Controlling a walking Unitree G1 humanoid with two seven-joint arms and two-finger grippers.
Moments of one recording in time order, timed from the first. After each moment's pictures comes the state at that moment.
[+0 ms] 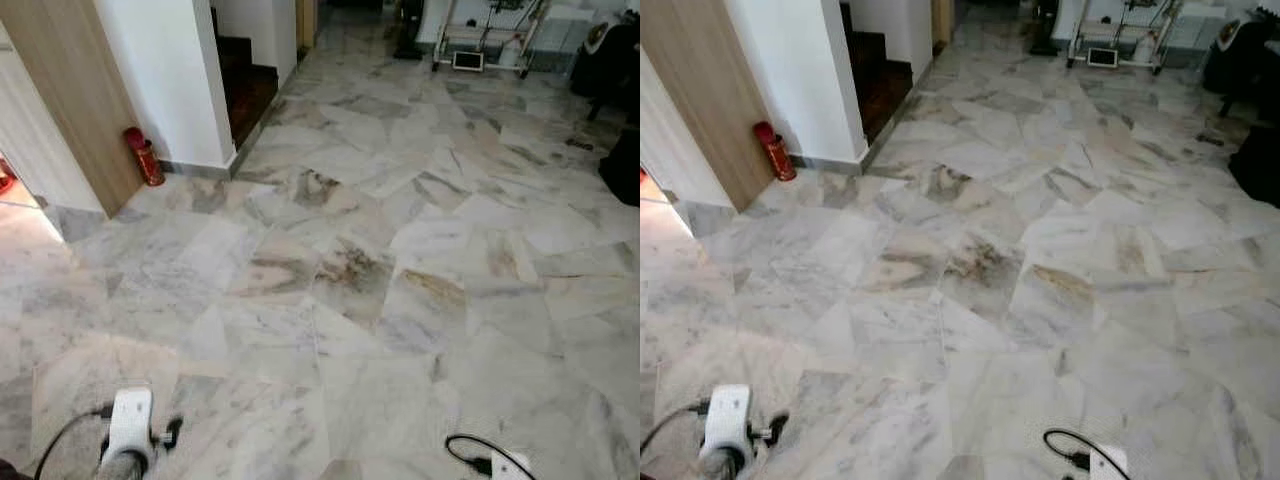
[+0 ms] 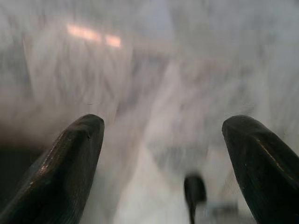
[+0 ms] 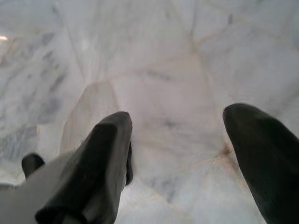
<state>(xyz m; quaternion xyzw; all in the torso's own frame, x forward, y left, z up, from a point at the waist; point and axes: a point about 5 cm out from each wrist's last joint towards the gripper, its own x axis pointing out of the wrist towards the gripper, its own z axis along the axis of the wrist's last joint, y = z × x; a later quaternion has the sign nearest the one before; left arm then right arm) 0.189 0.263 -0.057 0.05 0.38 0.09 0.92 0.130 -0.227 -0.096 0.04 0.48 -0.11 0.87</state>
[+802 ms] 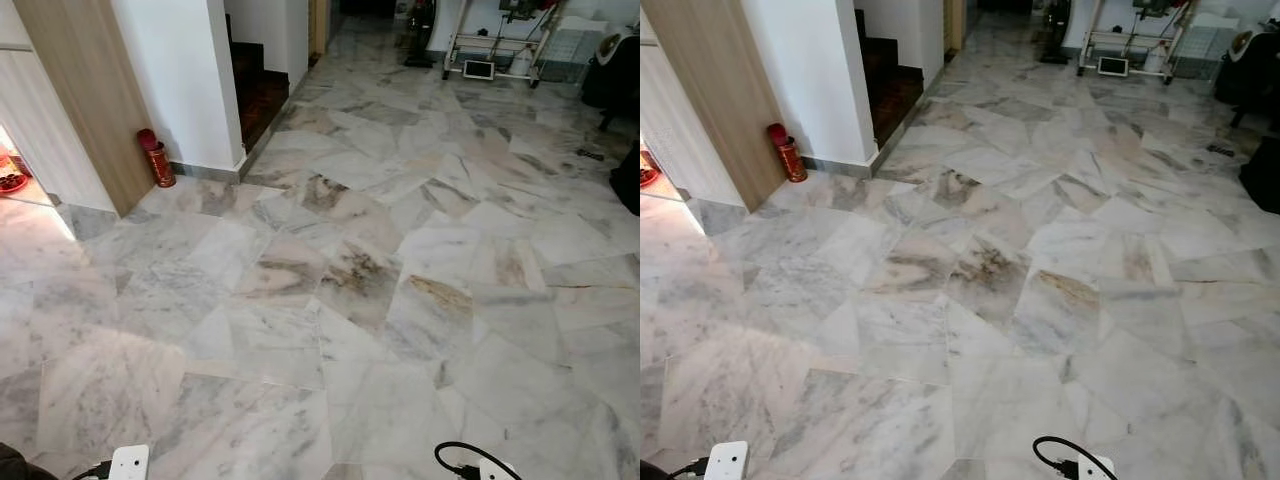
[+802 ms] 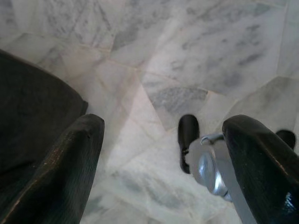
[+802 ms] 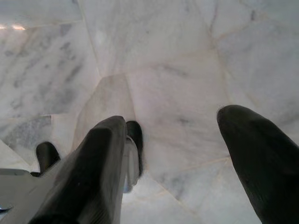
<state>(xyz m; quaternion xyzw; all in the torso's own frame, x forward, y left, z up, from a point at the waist) 0.159 0.258 -0.078 0.02 0.46 0.09 0.89 0.126 -0.217 -0.101 0.06 0.49 -0.08 0.87</state>
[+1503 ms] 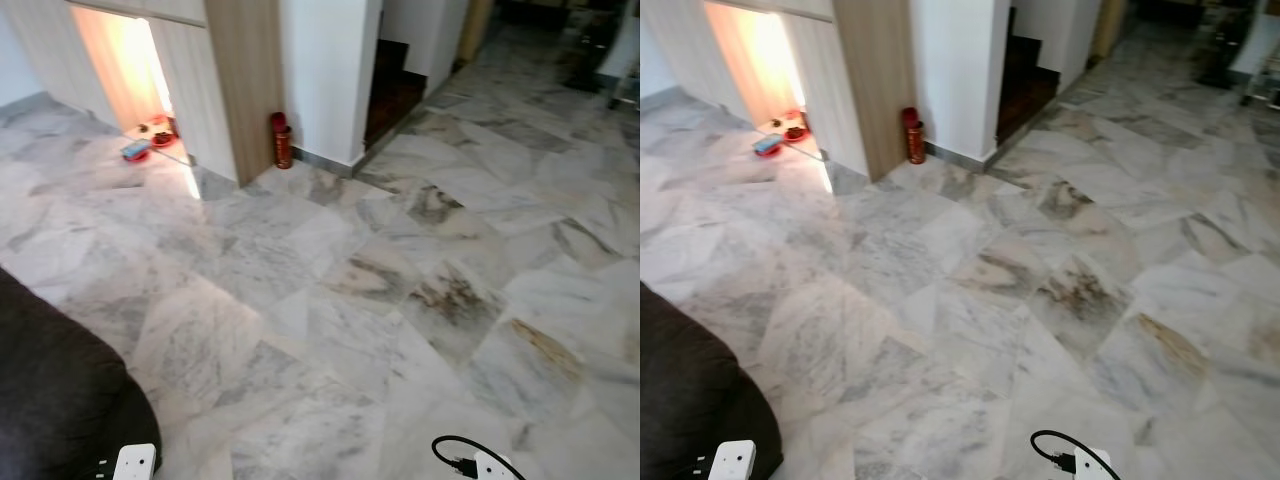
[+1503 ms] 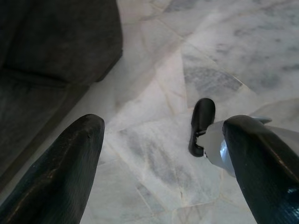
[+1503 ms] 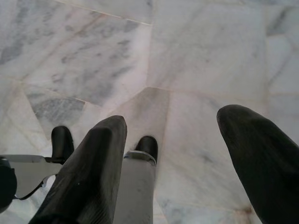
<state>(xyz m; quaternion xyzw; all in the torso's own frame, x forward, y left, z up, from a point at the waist) 0.158 0.259 -0.078 0.02 0.46 0.09 0.88 0.139 -0.215 -0.097 0.07 0.48 -0.07 0.87</state>
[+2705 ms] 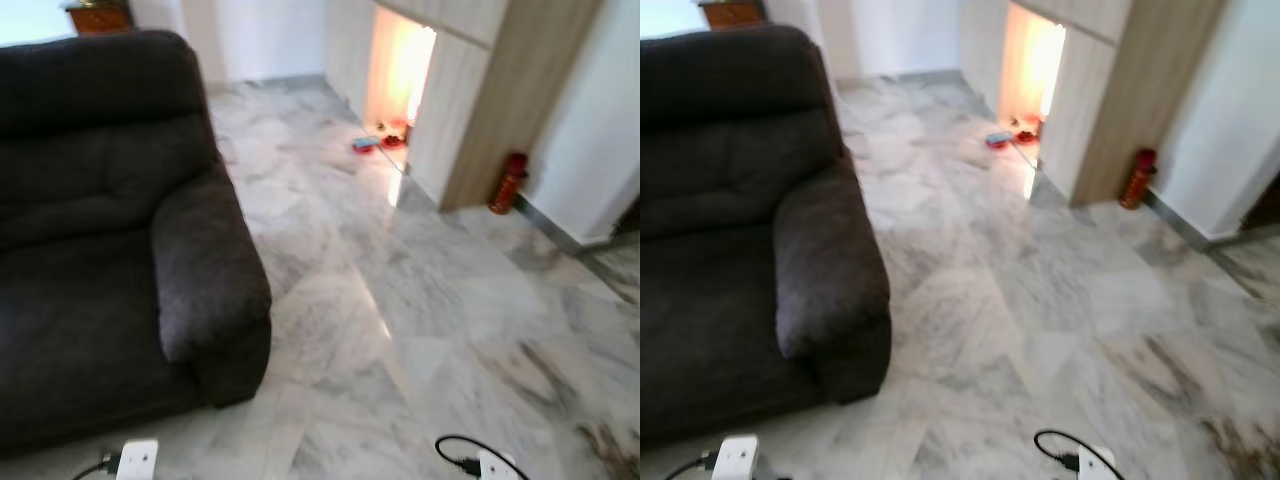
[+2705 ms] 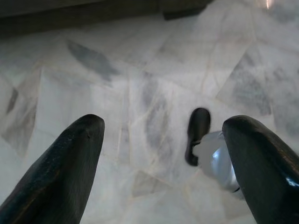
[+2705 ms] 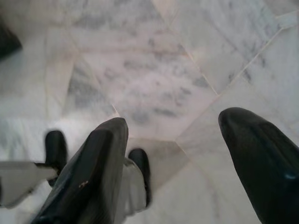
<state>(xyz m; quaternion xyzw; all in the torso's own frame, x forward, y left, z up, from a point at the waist) 0.166 0.246 -0.079 0.01 0.45 0.07 0.89 0.128 -0.229 -0.098 0.05 0.49 -0.09 0.86</state>
